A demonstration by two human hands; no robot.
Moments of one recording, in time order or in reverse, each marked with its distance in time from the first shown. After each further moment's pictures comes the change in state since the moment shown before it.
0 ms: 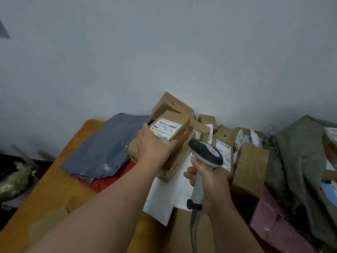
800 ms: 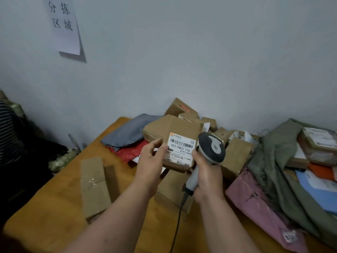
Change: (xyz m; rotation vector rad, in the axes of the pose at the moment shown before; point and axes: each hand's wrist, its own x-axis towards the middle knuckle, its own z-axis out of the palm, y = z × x) left_hand -0.272 0.010 -0.048 -0.771 0.022 0.007; right_hand -0.136 0.004 -0.097 0.242 -0.093 -0.055
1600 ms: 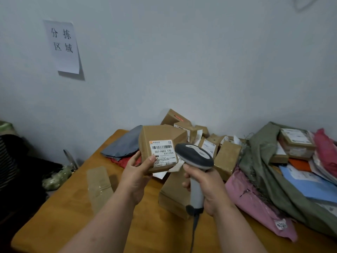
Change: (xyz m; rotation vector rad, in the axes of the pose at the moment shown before) left_hand -0.023 0.009 -0.071 -0.296 -0.082 -0.206; right_hand -0.078 -0.020 -0.015 -0.292 -0.254 -0.058
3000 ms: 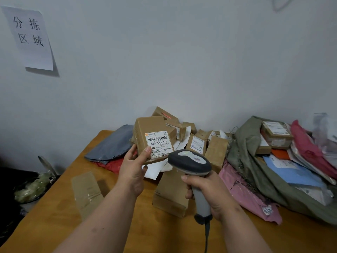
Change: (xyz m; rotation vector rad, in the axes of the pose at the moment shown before) left_hand 0.038 0.006 0.008 -0.044 -0.056 -0.004; right_hand -0.008 0.007 -0.007 -0.173 -0.075 -0.020
